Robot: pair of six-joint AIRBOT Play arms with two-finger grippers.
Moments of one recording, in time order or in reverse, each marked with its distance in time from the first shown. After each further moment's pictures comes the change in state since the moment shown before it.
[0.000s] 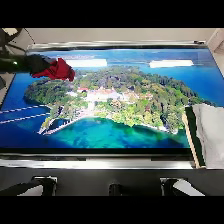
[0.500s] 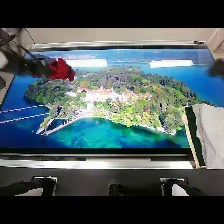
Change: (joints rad) left arm -0.200 -0.083 -0.014 0.647 -0.214 -0.223; right arm 0.777 0.013 0.301 0.196 -0.279 -0.059
